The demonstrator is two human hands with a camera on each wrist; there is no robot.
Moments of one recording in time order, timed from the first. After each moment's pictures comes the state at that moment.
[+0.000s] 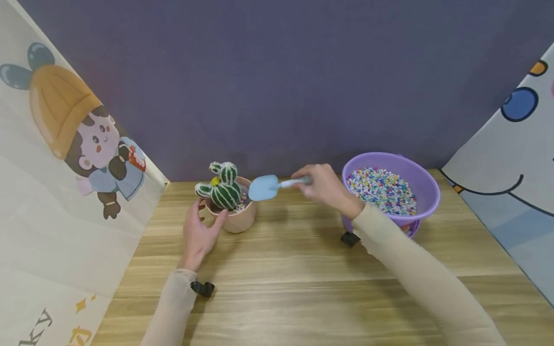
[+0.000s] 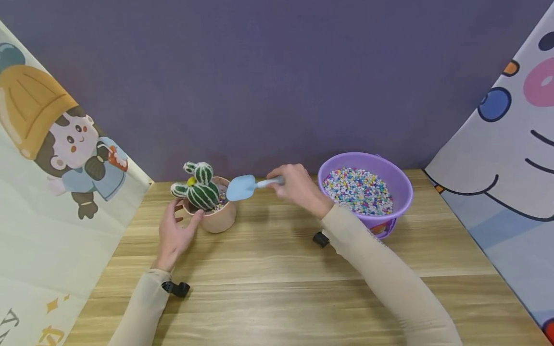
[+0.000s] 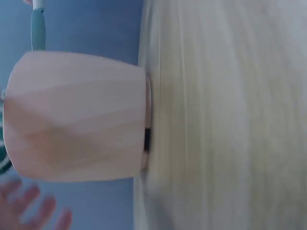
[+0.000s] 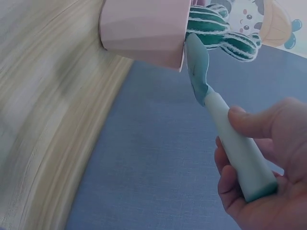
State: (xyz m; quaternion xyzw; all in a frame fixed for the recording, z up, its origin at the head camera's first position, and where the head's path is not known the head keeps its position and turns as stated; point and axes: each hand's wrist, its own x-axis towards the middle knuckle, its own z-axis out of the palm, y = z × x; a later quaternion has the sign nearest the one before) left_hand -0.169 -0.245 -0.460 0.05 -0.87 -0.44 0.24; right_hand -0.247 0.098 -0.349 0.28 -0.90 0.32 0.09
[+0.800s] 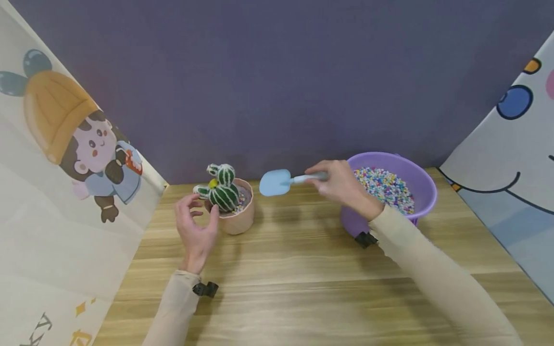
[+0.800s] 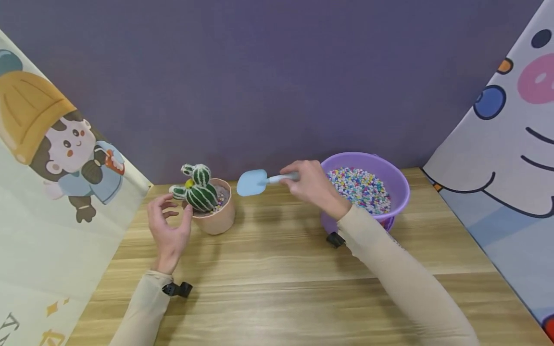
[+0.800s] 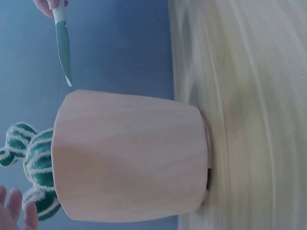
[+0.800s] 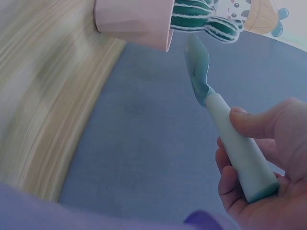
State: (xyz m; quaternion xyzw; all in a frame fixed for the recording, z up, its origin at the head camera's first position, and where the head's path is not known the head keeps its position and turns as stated) left_hand -0.161 -0.208 -0.425 -0.04 -0.76 -0.45 0.47; right_hand -0.239 0.134 -0.338 0.24 -0.90 0.35 0.12
